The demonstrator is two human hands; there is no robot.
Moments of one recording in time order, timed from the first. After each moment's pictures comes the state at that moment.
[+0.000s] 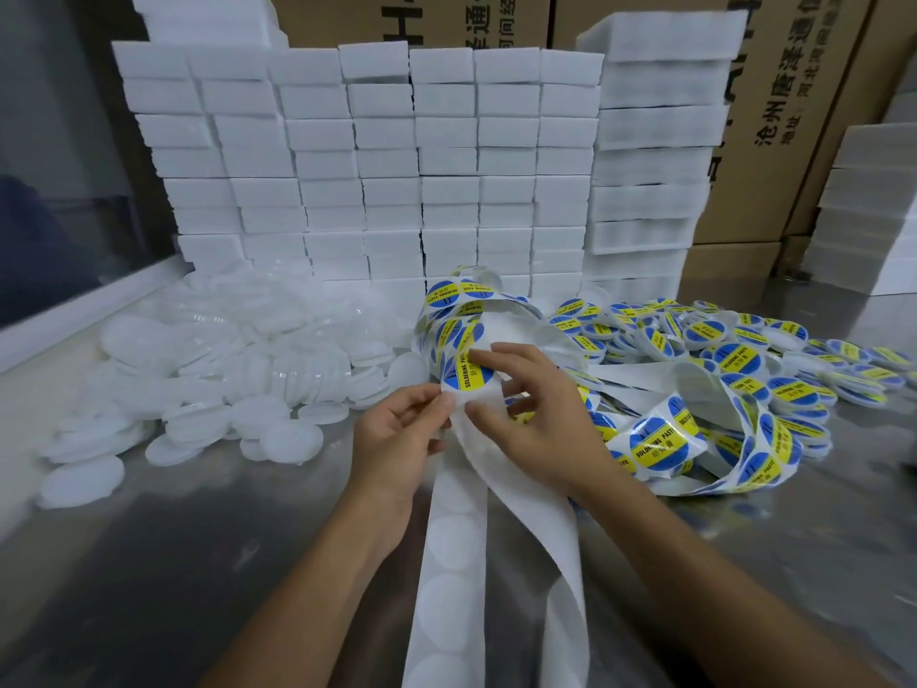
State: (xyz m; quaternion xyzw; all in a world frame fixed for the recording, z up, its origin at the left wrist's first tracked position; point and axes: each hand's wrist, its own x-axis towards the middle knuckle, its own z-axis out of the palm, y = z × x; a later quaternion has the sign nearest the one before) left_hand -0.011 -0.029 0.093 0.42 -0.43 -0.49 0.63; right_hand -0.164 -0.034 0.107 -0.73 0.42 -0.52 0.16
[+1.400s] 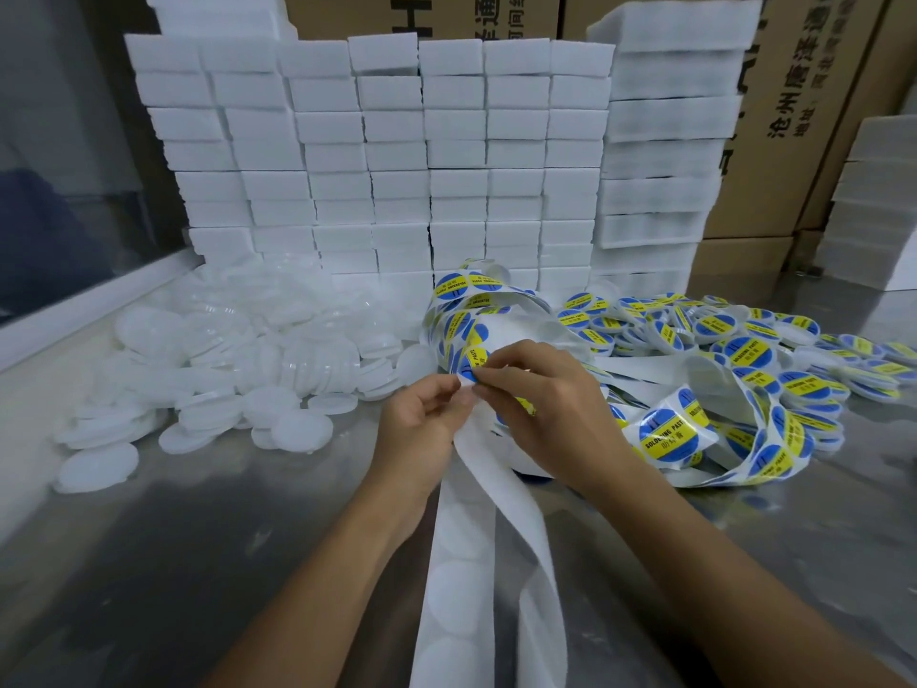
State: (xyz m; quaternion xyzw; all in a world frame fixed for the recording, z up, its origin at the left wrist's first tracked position) left_hand -0.019 -0.024 0.098 0.43 -0.47 -0.48 0.60; right_hand -0.168 -0.042 0.104 -0.79 0.34 -0.48 -0.16
